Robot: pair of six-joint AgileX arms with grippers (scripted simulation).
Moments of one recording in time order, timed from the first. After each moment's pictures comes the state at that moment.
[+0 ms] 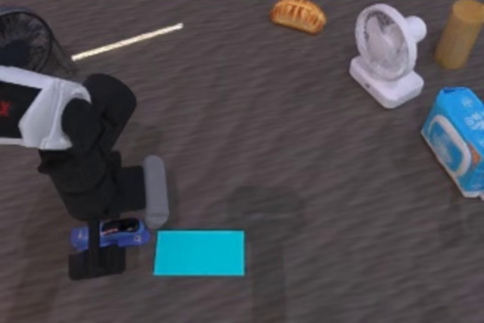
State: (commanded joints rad) left arm -0.35 1.87 0.95 -0.65 0.00 1.08; right arm 0.00 0.00 0.00 0.00 0.00 0.00
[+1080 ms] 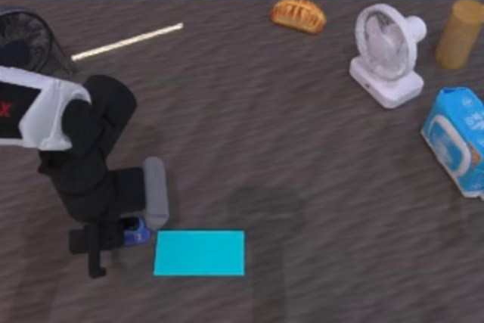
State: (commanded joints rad) left arm -0.35 1.87 0.95 -0.65 0.00 1.08; right arm 0.00 0.00 0.00 0.00 0.00 0.00
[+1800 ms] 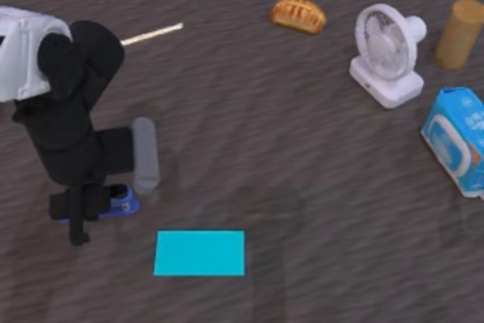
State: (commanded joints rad) left arm -0.34 1.74 1.12 -0.97 0.00 1.08; right arm 0.00 0.00 0.00 0.00 0.00 0.00
